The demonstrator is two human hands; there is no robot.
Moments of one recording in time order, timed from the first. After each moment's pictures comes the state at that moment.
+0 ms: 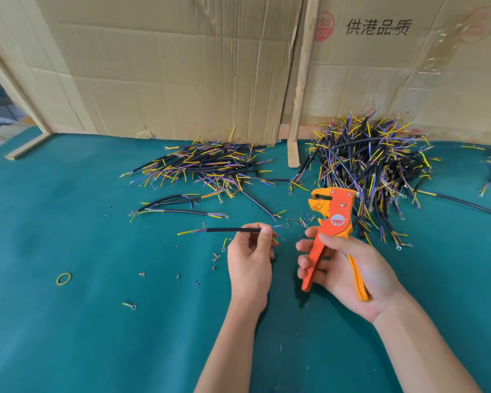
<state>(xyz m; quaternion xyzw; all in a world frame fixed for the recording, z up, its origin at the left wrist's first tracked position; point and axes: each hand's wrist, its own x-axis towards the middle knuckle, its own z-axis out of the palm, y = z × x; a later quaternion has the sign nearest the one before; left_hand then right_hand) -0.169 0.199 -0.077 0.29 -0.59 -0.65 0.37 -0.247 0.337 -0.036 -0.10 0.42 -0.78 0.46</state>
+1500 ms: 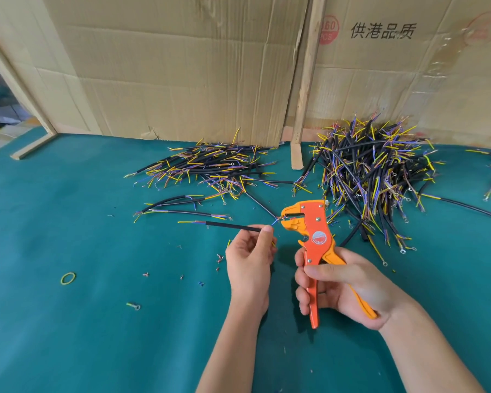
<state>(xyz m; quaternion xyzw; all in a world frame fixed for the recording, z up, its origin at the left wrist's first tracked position) -0.168 0.197 -0.075 0.28 -0.49 -0.74 0.37 -0.240 0.340 -0.033 -0.19 0.49 -0.66 0.54</state>
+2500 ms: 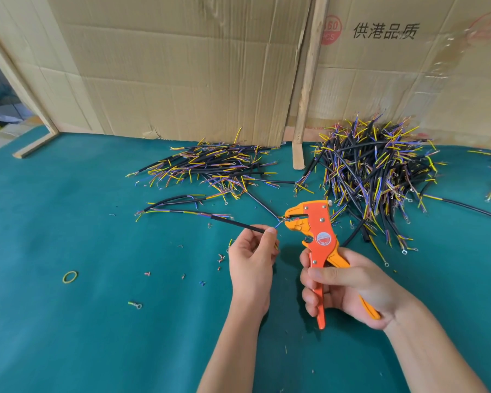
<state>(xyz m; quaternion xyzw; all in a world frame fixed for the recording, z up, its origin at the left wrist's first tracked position) -0.166 0.197 -0.073 0.28 -0.51 -0.73 0.37 -0.244 0.343 -0.036 -0.21 0.50 -0.66 0.53</state>
